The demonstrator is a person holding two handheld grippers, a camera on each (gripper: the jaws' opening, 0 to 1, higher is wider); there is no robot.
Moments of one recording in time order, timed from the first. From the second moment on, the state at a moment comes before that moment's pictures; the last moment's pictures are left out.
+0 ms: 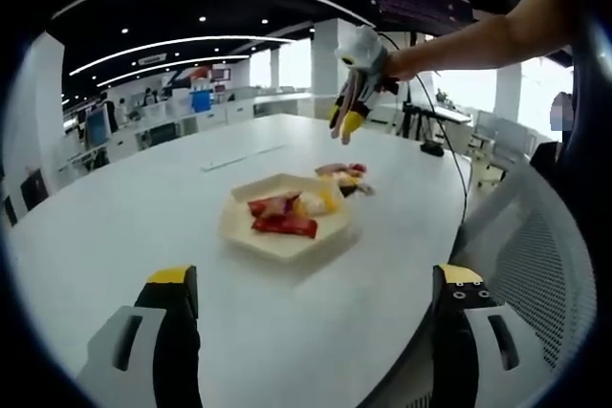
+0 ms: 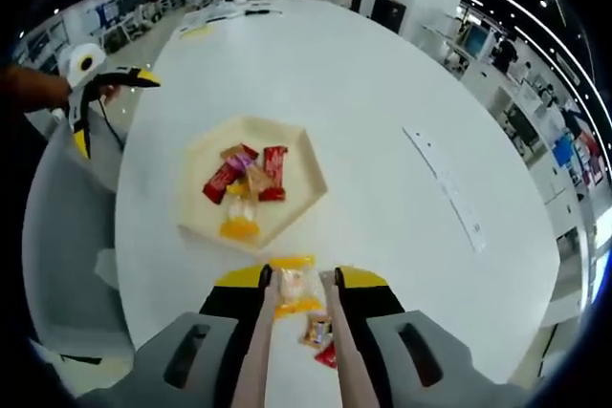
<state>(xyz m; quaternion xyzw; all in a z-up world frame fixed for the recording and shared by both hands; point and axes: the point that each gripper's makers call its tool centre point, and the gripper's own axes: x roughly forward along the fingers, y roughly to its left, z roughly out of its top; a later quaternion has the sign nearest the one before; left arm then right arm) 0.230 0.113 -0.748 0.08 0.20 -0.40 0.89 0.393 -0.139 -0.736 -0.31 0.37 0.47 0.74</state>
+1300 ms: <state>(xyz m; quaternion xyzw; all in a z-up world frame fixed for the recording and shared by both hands) 0.242 0.124 -0.743 0.07 0.18 -0.37 0.91 0.390 -0.137 -0.810 -0.31 0.39 0.48 0.72</state>
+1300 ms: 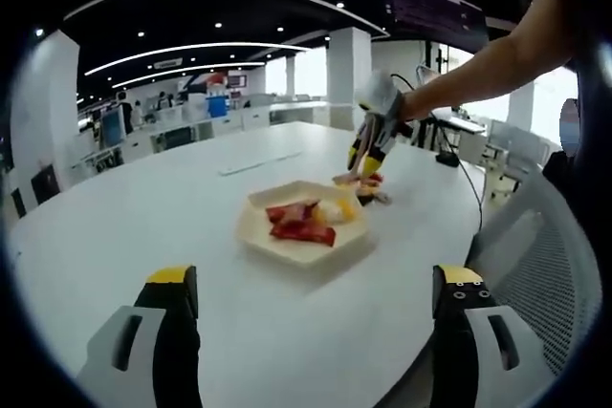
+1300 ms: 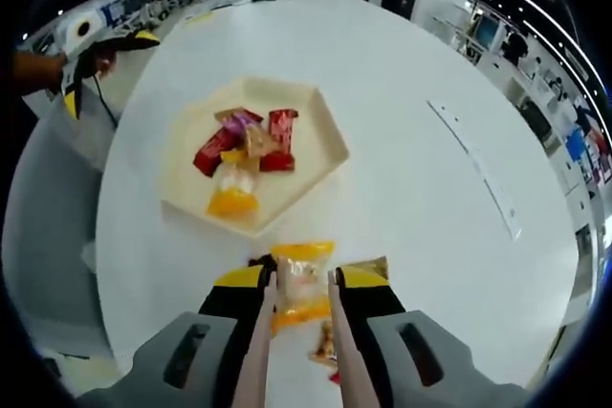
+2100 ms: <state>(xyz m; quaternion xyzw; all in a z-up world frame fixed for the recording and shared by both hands) 0.242 0.125 -0.748 0.08 0.19 -0.36 0.91 0.394 -0.136 -0.832 -0.29 0.40 0.47 0.73</state>
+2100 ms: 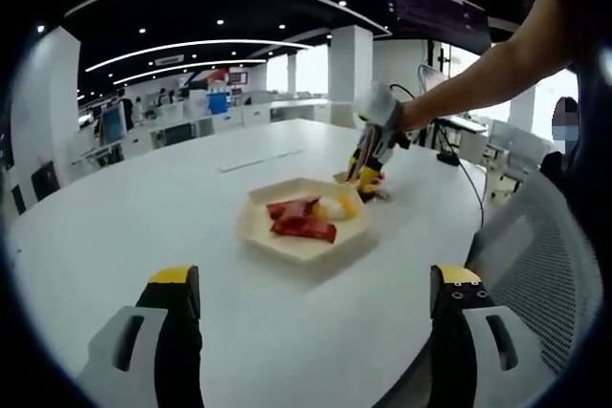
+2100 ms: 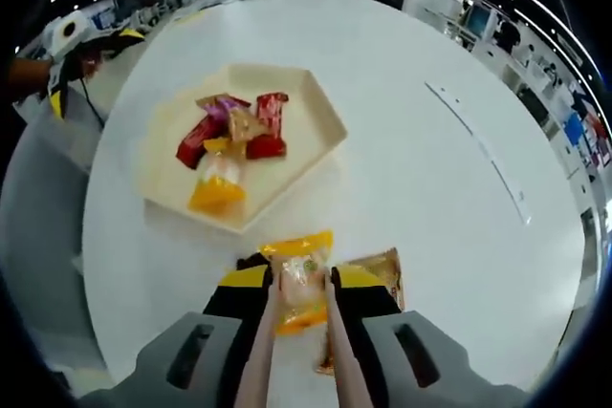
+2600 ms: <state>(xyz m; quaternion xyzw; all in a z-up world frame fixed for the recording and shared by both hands) 0.241 0.123 -0.749 0.08 0.19 -0.37 0.91 0.395 -0.137 -0.834 -0.28 0.42 0.45 0.74</state>
